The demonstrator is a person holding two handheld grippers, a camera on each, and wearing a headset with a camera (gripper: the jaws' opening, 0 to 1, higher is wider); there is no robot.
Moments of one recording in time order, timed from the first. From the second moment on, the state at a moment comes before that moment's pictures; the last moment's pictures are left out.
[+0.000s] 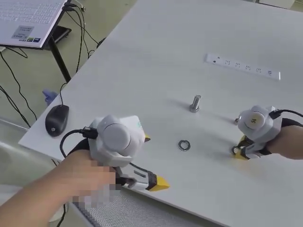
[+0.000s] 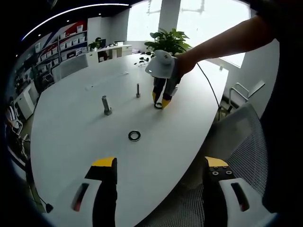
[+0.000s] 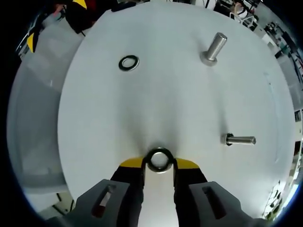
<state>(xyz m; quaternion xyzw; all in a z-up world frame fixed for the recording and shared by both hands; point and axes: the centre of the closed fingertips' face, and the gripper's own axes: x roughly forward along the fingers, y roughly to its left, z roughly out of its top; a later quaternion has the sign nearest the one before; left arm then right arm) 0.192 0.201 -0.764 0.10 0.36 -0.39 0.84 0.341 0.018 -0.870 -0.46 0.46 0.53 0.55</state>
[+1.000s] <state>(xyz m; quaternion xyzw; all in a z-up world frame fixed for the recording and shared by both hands) 0.186 0.193 -0.764 0.10 0.36 -0.40 0.84 0.344 0.017 -0.869 -0.44 0.46 0.53 0.56</state>
